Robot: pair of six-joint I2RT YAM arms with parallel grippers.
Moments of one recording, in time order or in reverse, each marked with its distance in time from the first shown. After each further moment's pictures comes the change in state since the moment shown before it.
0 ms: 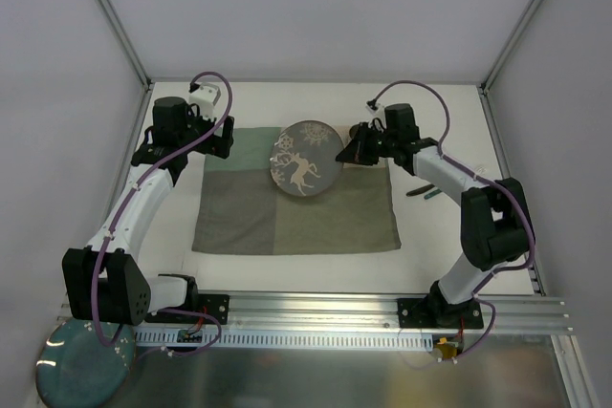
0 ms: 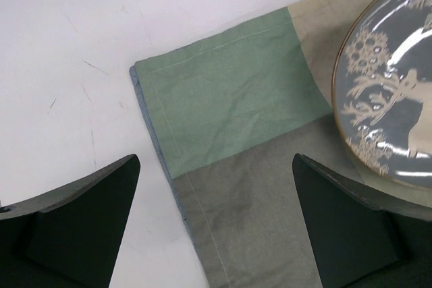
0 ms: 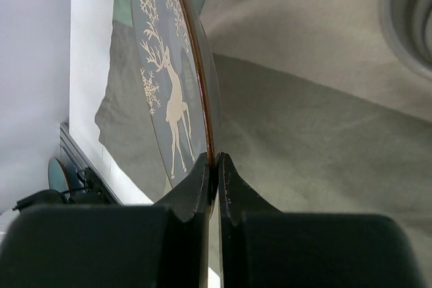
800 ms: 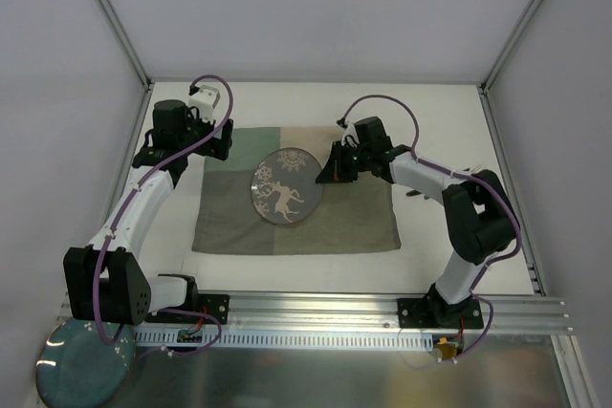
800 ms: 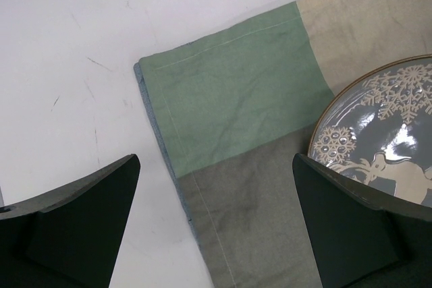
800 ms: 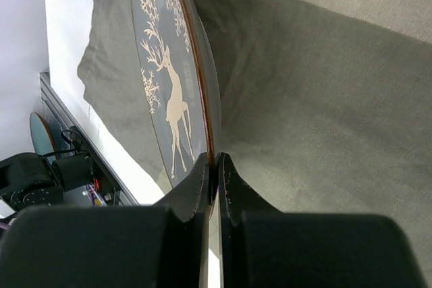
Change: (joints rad) left arm 0.013 0.000 -0.036 0.040 -0.003 0.016; right arm 0.168 0.075 -0.009 -0.020 0.011 -0.014
